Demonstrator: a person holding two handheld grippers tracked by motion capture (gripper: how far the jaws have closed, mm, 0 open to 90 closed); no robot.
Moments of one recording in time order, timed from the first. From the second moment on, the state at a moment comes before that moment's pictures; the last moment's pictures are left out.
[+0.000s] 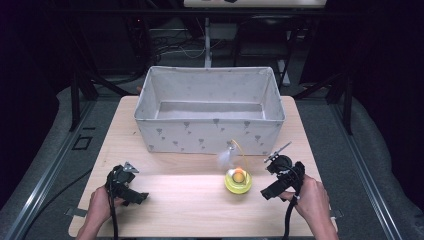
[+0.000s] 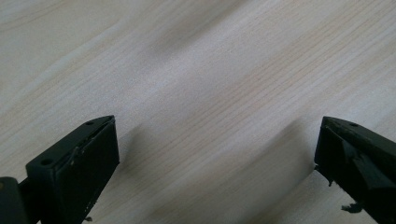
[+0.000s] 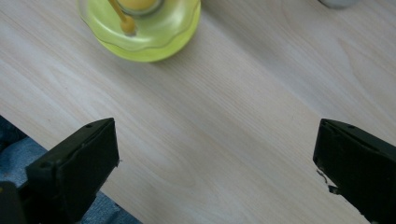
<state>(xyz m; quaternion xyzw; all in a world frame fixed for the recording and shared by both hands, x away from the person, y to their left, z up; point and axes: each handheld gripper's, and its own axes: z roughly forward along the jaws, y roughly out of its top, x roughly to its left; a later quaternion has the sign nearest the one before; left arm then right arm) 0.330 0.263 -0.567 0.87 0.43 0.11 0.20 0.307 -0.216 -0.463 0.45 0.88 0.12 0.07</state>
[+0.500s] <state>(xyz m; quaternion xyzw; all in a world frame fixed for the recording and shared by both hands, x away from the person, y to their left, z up) 0.330 0.262 -0.567 0.87 0.43 0.11 0.20 0.316 -0.188 -0.427 0.40 0.90 0.14 0.08</state>
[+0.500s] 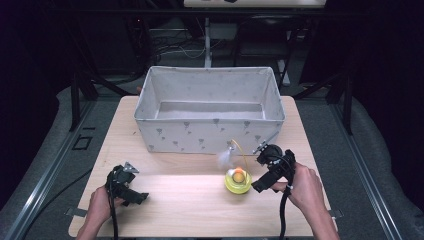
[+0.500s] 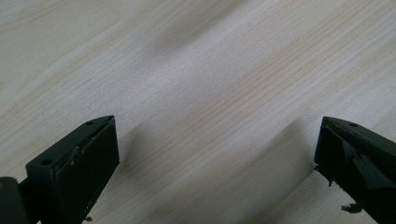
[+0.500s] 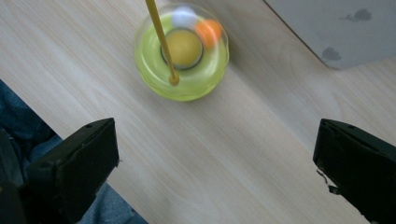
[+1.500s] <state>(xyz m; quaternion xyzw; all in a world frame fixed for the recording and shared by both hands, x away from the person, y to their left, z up) 0.330 0.261 -0.568 0.88 0.42 0.11 0.20 0.343 -0.132 -0.384 0.33 0.93 0.11 0.08</state>
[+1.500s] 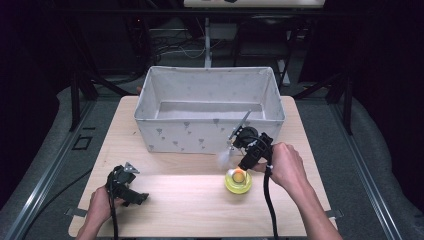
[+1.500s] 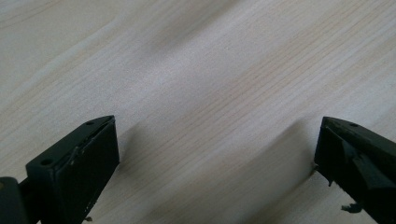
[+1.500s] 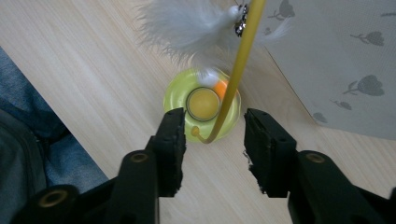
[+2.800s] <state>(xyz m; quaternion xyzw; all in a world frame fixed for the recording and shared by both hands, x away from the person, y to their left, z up) 0.330 0.260 -0.568 0.88 0.42 0.11 0.20 0.355 -0.135 -0.377 0.34 0.93 0.14 0.07</state>
